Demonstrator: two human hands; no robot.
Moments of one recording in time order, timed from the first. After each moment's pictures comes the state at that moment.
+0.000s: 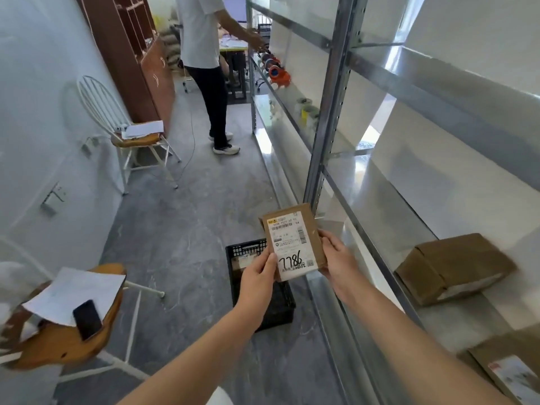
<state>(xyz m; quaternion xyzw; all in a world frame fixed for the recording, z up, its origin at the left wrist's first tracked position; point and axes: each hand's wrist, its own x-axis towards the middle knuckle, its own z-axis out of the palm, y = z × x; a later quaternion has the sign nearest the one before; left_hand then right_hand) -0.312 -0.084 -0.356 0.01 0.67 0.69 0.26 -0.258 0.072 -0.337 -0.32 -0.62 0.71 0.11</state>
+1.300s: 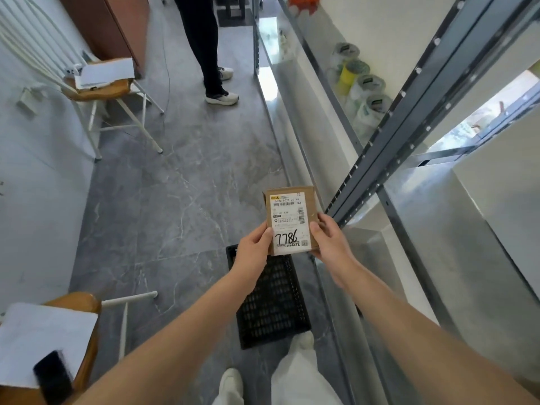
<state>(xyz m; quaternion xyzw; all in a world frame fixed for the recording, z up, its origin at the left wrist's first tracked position) -0.673 0.020 -0.442 -0.06 0.68 0.64 0.36 -0.599 0.170 -0.425 -0.38 -0.64 0.67 0.02</state>
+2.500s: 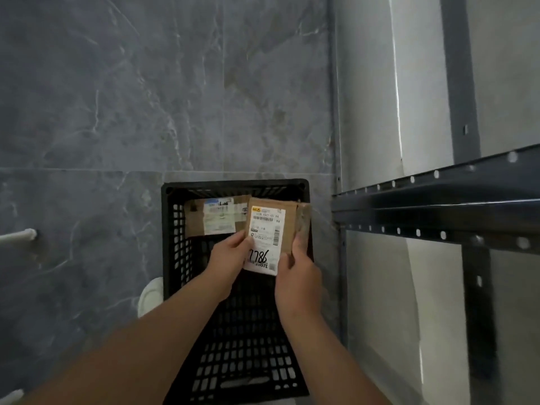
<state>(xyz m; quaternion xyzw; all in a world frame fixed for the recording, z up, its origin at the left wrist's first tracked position) -0.764 0.077 -1.023 -0.28 0.65 0.57 0.43 -0.705 0.179 -0.965 -0.46 -0.79 0.37 -0.18</state>
